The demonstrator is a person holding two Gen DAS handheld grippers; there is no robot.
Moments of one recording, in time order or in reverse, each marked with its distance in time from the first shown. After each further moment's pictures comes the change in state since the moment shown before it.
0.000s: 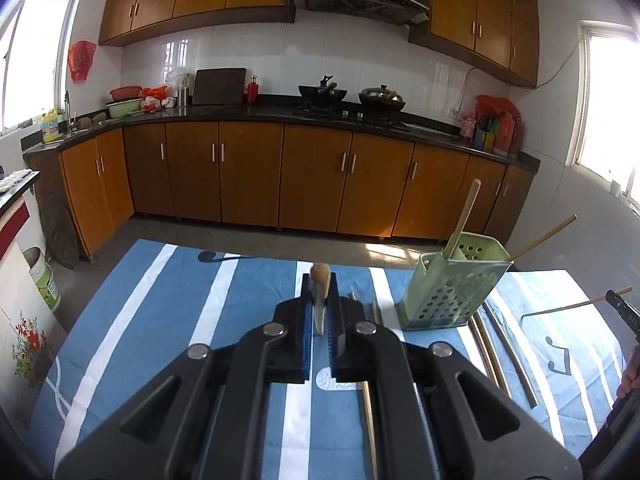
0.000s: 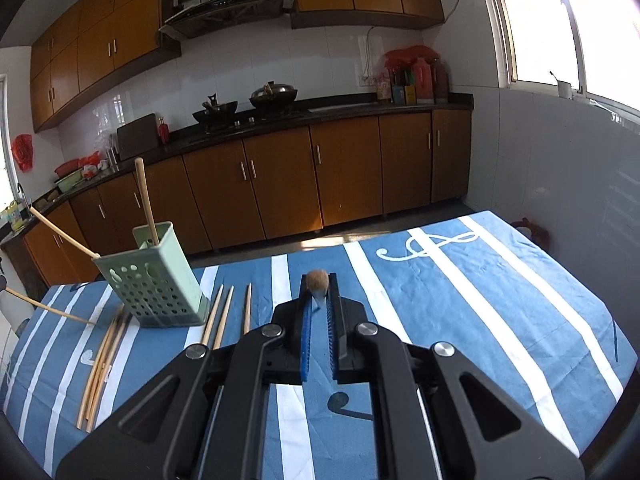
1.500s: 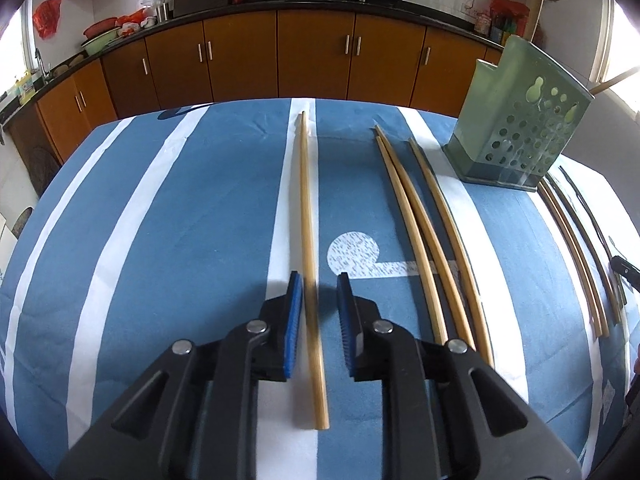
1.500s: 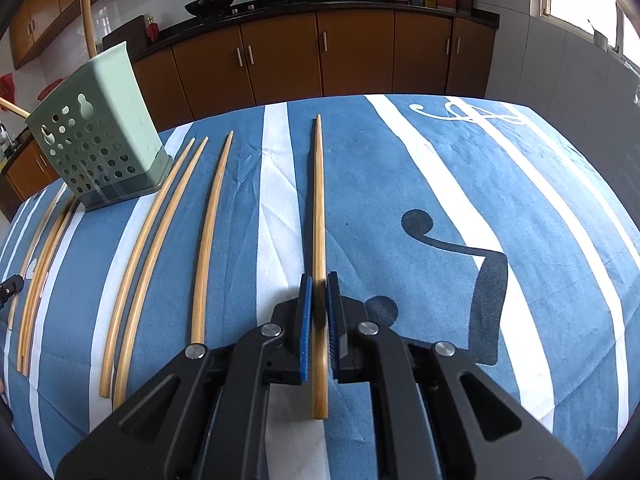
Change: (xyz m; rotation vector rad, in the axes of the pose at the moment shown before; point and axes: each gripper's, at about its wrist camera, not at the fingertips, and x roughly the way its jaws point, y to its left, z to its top) left arm 0.121 -0.001 -0.121 0.057 0.379 0.034; right arm 0.102 0.012 -0.101 -0.055 0.393 -0.020
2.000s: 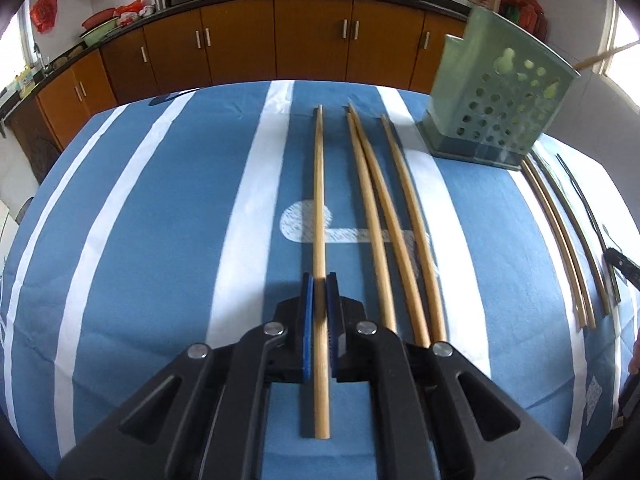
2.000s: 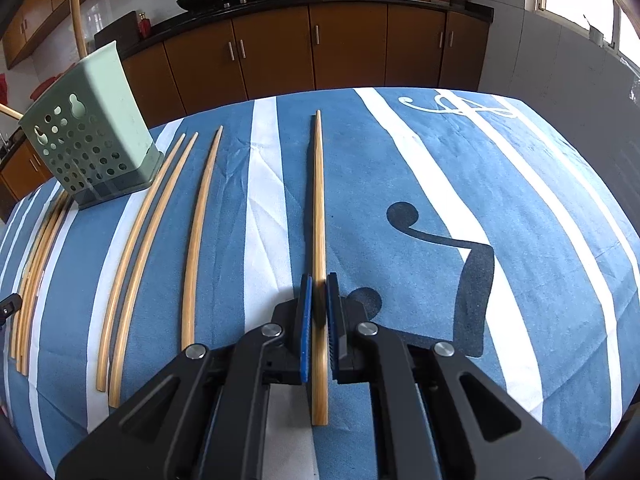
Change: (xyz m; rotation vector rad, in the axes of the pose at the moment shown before) left arm -0.007 -0.025 -0.006 -0.022 0.067 0.023; right arm -0.001 -0.003 0.002 0.001 0.028 -0.020
